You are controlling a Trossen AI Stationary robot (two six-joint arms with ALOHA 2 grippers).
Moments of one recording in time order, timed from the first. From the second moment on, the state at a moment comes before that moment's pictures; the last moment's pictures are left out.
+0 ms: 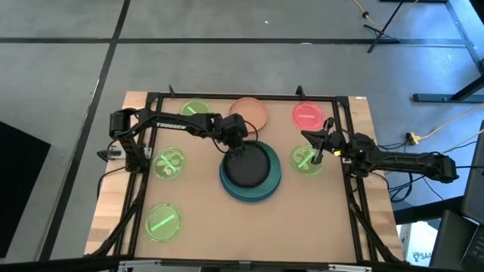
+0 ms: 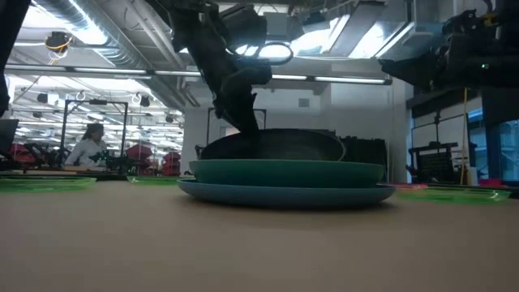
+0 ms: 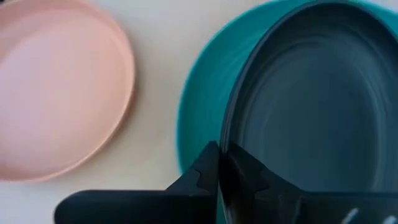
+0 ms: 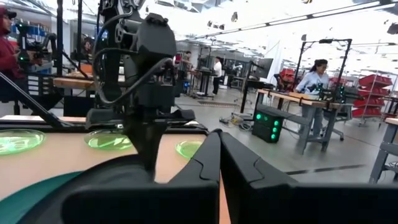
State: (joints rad) left arm 0.21 1.76 1.22 -0.42 -0.03 -0.05; right arm -0.22 0.42 0.01 0.60 0.09 -0.17
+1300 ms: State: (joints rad) left arm 0.50 1.91 1.26 -0.41 0.10 0.59; right arm -0.22 0.42 0.01 0.60 0.10 -0.19
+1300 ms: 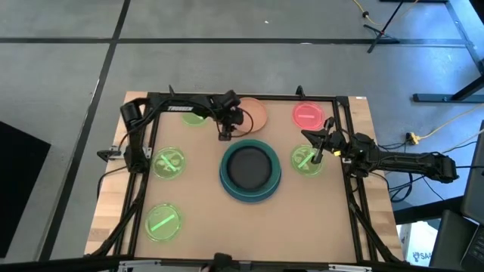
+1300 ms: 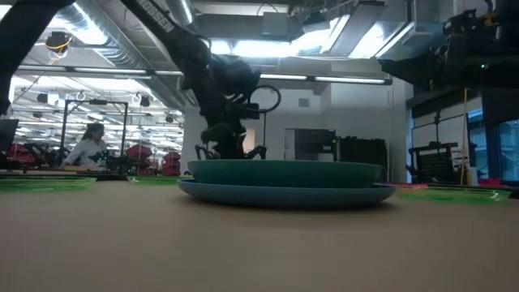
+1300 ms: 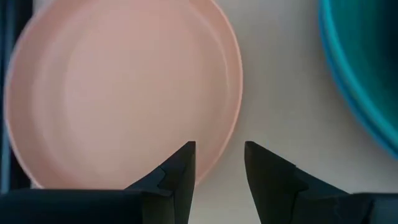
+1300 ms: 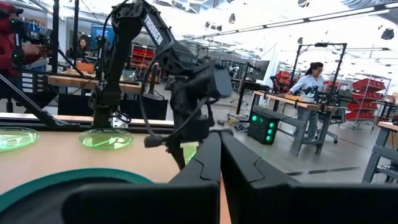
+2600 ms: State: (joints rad) left arm 0.44 1.97 1.26 -0.37 -0.03 0.65; right arm -0.22 0.42 0.01 0.60 0.10 -0.19
